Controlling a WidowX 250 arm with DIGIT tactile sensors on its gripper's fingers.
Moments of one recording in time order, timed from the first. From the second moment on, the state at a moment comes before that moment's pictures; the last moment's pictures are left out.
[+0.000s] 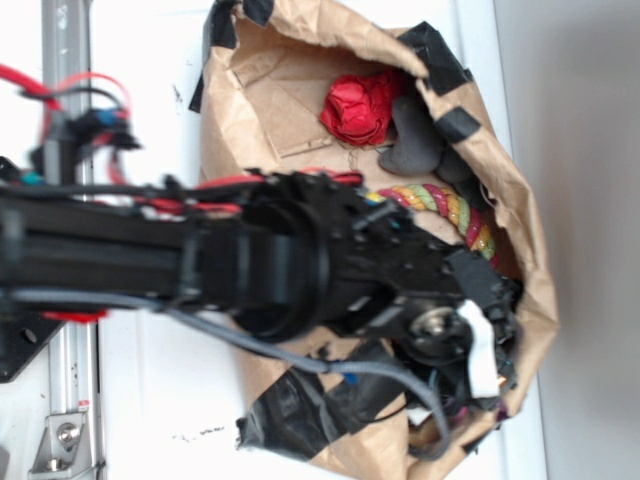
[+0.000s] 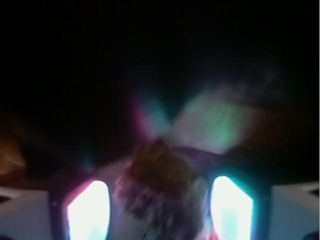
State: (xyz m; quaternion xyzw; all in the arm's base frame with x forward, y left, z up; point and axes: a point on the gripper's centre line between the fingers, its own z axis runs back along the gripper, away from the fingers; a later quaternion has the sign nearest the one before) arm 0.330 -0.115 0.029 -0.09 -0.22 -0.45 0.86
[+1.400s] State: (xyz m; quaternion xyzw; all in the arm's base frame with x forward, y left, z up) arm 0.258 0.032 0.113 -0.05 -0.10 -0.01 0.99
